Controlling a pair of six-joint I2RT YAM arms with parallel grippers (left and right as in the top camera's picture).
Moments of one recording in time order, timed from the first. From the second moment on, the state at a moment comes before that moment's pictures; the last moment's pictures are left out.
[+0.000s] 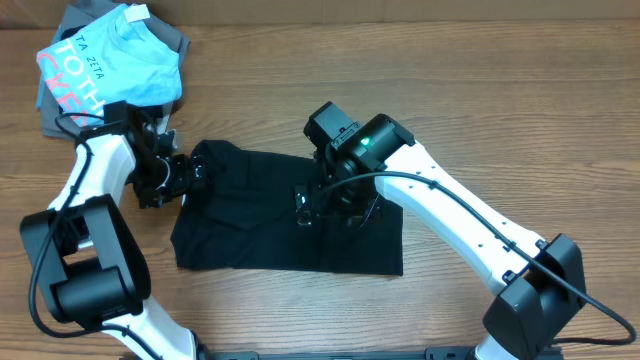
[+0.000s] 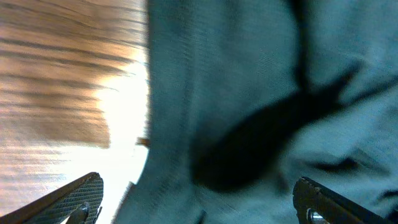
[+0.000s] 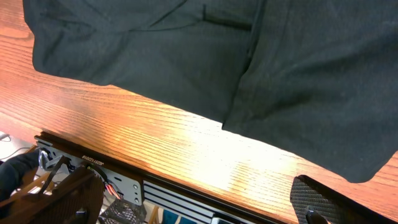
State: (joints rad) left arm 0.27 1.91 1.27 -0.91 0.28 0.05; right arm 0.72 1.82 1.62 -1.28 -0.33 0.57
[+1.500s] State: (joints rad) left arm 0.25 2.03 1.34 -1.04 0.26 0.05; right arm 0.72 1.82 1.63 -1.26 -0.30 0.57
